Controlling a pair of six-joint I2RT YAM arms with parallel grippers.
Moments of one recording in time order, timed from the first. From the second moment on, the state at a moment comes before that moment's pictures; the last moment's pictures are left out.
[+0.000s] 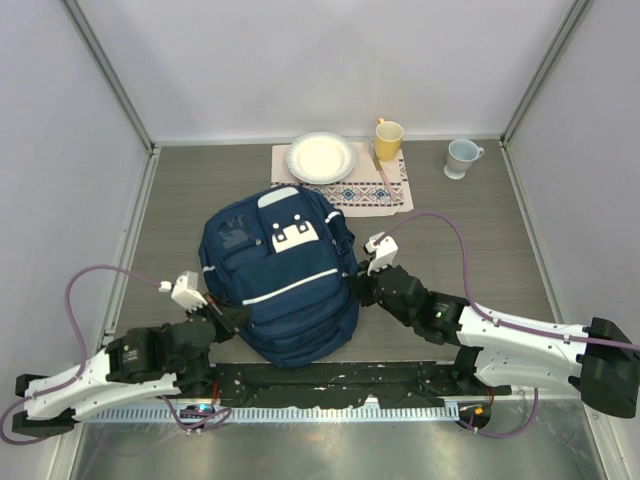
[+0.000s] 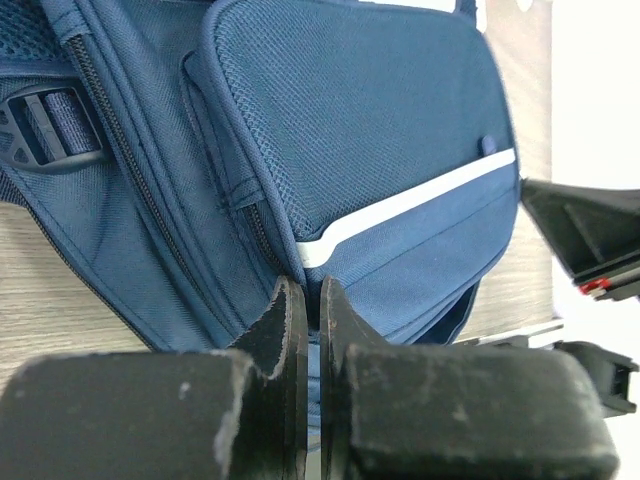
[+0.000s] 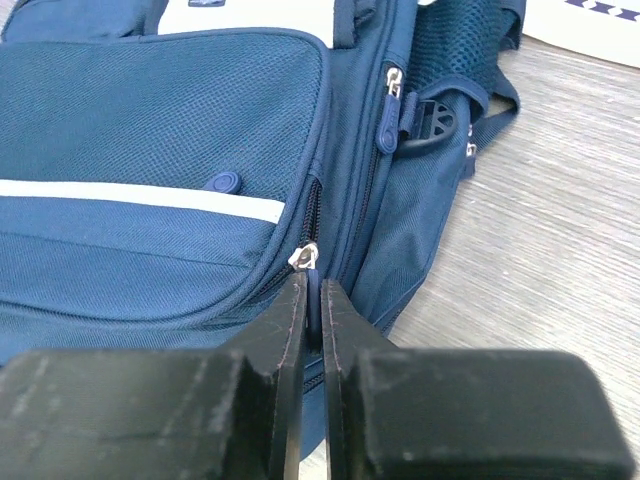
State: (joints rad) left arm -1.26 0.16 0.50 -0.96 -0.74 -1.33; right arm 1.05 0.99 0.52 0.06 0.39 0.42
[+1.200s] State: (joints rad) left arm -0.35 0.82 0.47 -0.36 0.27 -0.80; right arm 1.15 0.76 0.40 -0.07 0.50 0.39
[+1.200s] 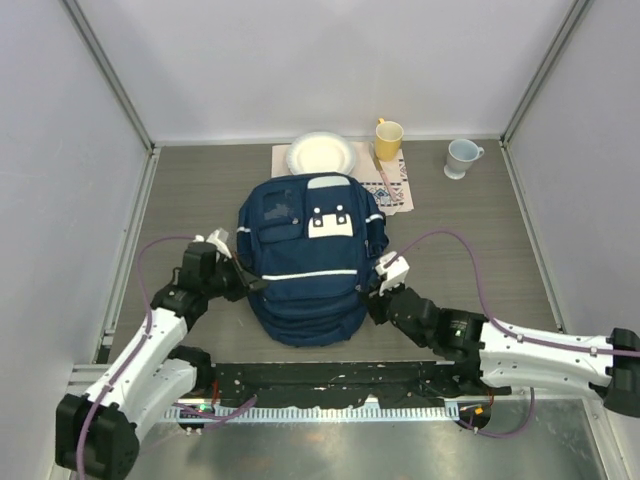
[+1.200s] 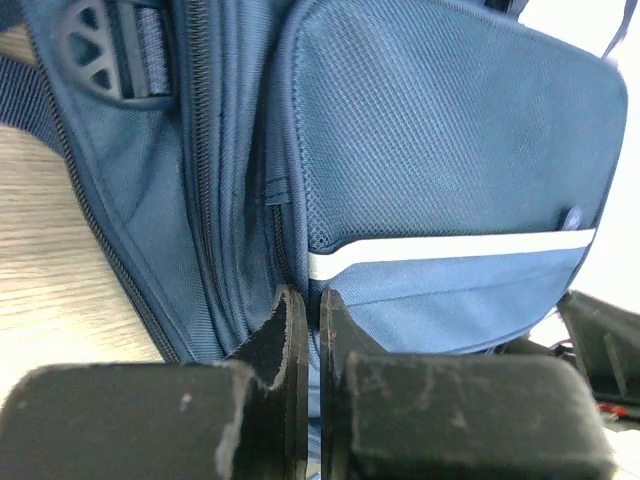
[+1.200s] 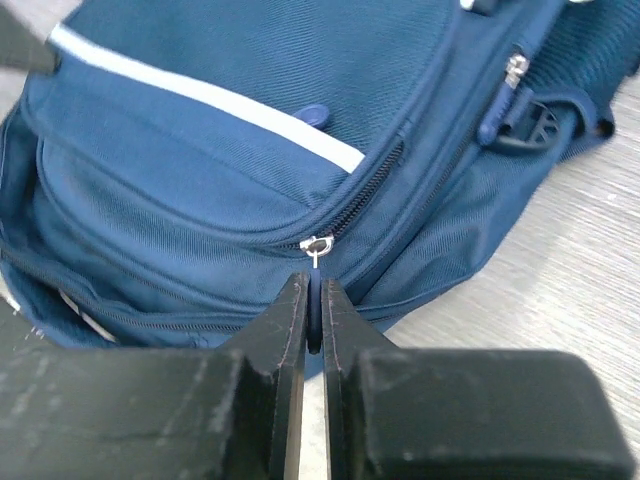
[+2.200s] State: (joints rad) left arm -0.17 0.77 0.49 -0.42 0.45 -0.65; right arm 0.94 0.97 0.44 0.14 0.44 0.26
